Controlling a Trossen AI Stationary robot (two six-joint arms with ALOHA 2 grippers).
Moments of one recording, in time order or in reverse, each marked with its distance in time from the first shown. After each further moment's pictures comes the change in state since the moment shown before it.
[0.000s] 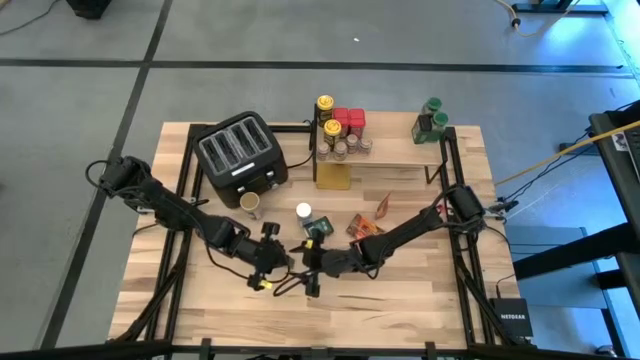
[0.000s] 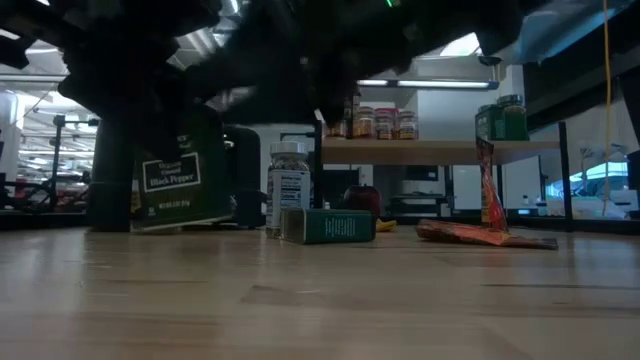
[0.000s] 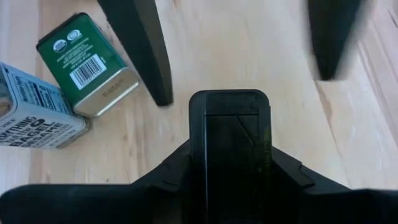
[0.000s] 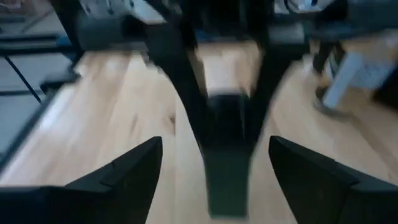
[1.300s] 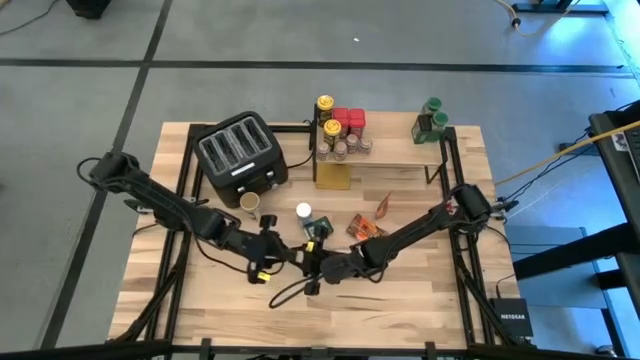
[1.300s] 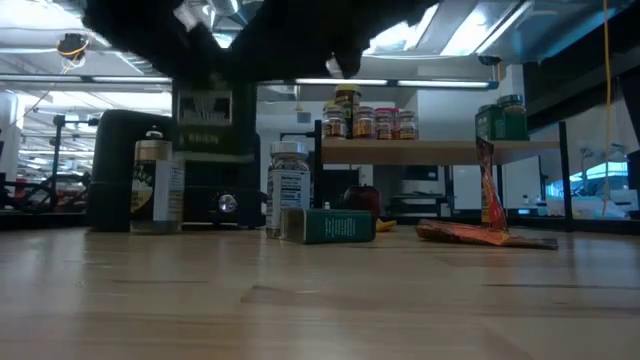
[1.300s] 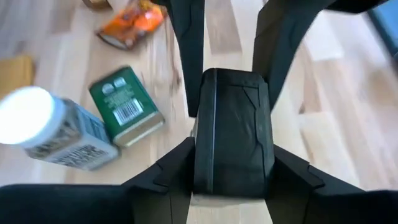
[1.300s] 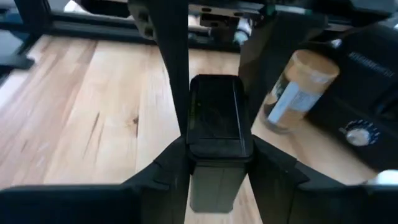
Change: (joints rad) left arm 0.004 -0.134 0.003 0.010 -0.031 -0.051; right arm 0.042 -0.061 0.075 -0.214 0.201 -0.117
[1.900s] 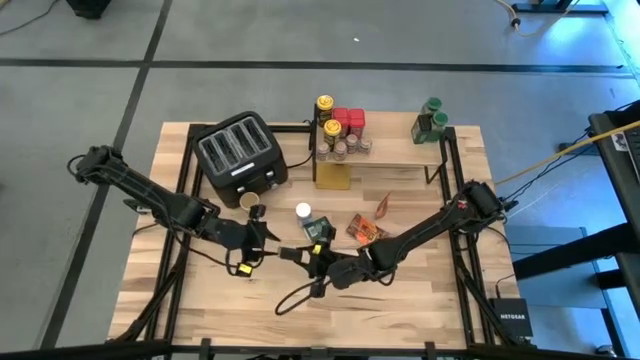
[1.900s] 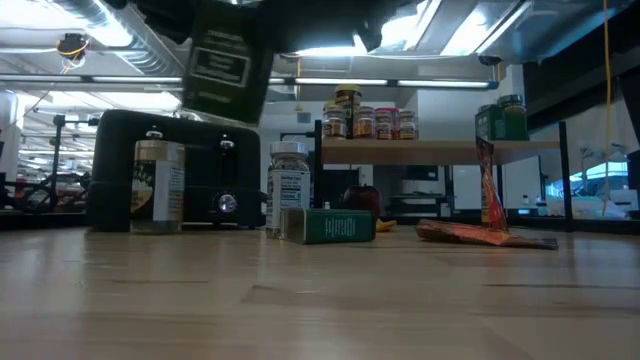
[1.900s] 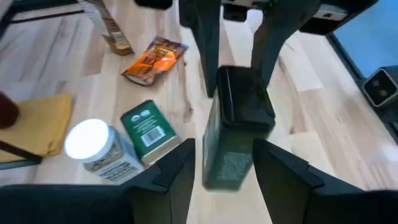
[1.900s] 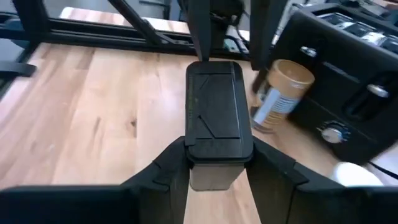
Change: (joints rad) left arm -0.001 -0.189 -0.002 -0.035 -0.039 0.070; right arm 0.034 -0.076 -0.003 -0.085 0.067 0.023
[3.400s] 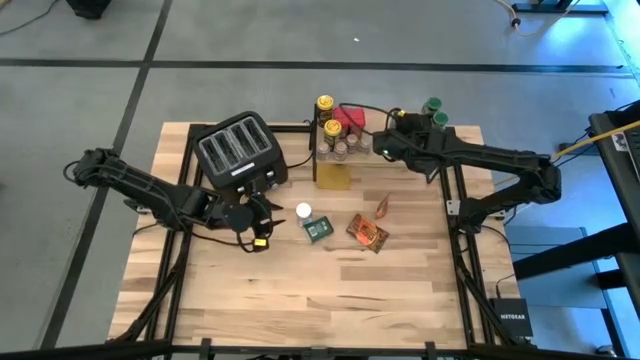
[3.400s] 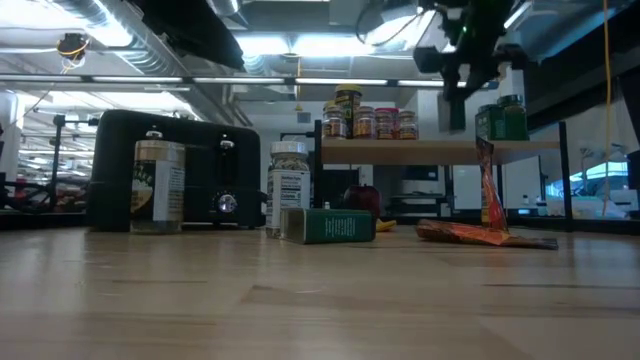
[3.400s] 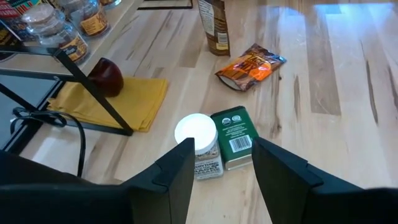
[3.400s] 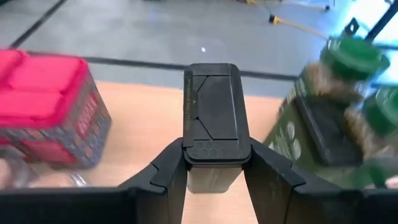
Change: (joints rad) left arm 0.133 -0.013 0.000 -0.014 -0.220 -0.100; right arm -0.731 -0.588 -0.090 -1.104 0.276 0.844
